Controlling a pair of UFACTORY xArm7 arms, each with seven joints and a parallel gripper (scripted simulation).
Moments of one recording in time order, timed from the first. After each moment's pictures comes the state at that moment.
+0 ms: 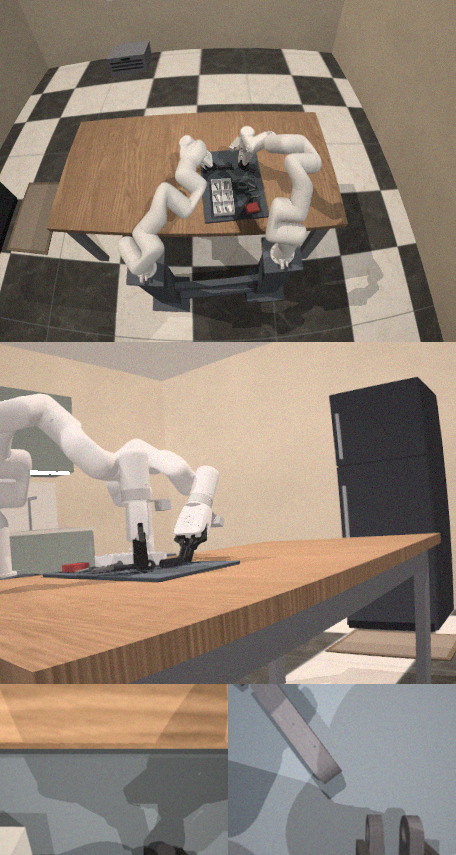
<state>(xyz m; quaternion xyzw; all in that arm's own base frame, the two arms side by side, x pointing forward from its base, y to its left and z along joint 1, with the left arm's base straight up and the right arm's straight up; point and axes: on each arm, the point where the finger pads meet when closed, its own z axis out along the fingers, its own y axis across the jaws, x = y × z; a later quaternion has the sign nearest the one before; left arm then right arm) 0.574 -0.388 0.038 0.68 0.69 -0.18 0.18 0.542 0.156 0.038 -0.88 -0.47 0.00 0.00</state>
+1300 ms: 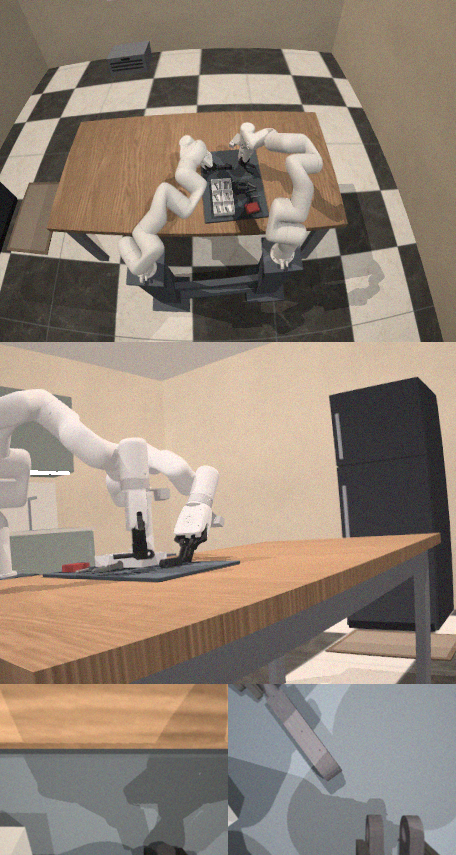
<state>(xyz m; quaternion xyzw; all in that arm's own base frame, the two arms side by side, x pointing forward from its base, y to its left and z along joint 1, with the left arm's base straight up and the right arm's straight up) 0.574 -0.388 0.038 0.68 0.69 -0.18 0.18 0.542 0.156 0.065 -0.88 -0.47 0.00 0.00</state>
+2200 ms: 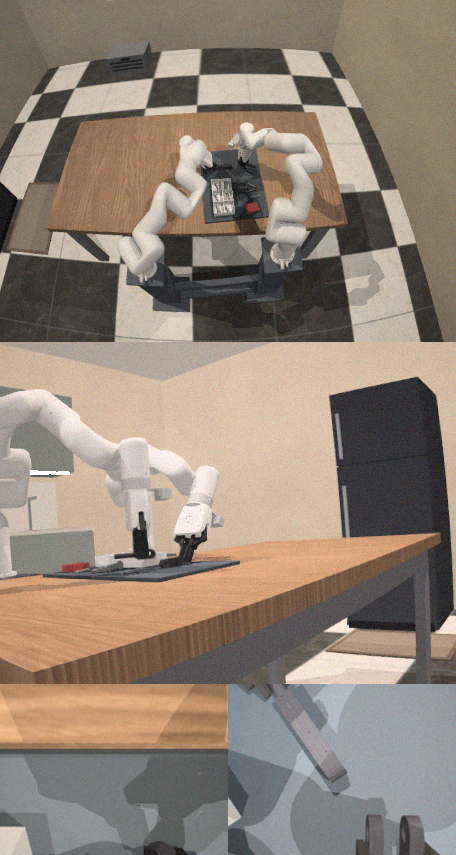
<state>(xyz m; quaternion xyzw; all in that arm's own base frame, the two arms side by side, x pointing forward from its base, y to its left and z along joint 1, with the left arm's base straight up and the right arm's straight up) 0.574 -0.388 0.038 0.68 0.69 -0.18 0.18 0.542 0.159 0.066 -0.87 -0.49 0.00 0.00</state>
